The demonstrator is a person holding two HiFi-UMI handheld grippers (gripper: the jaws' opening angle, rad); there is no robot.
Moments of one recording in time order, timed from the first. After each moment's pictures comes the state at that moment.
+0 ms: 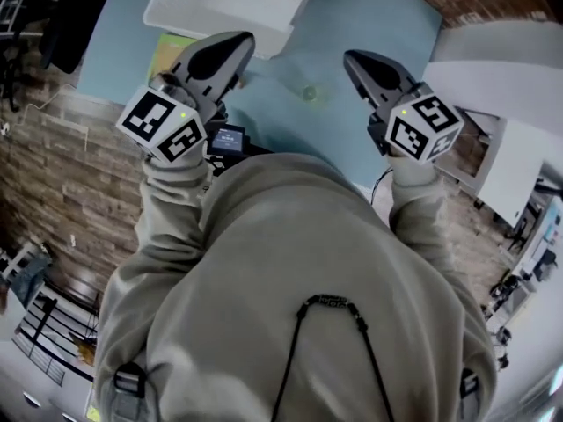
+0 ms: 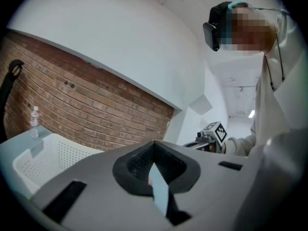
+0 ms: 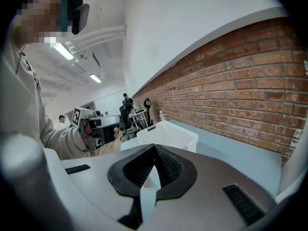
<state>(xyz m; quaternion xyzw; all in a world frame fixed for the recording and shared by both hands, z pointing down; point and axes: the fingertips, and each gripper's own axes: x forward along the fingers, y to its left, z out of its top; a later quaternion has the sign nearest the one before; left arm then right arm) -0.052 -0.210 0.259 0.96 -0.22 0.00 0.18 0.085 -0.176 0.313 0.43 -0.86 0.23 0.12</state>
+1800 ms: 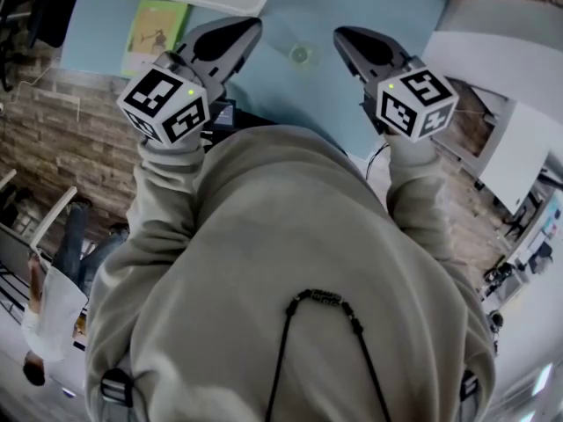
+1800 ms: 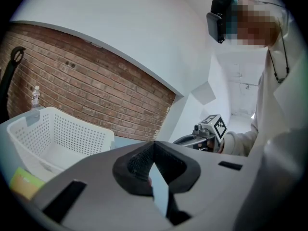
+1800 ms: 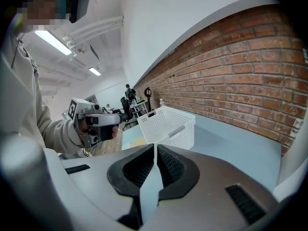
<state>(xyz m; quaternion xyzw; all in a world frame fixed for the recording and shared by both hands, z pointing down) -0.002 -0.169 0.317 0.95 -0.21 0.06 0.23 0.106 -0.149 0.365 0.40 -0.86 0.26 0.17</state>
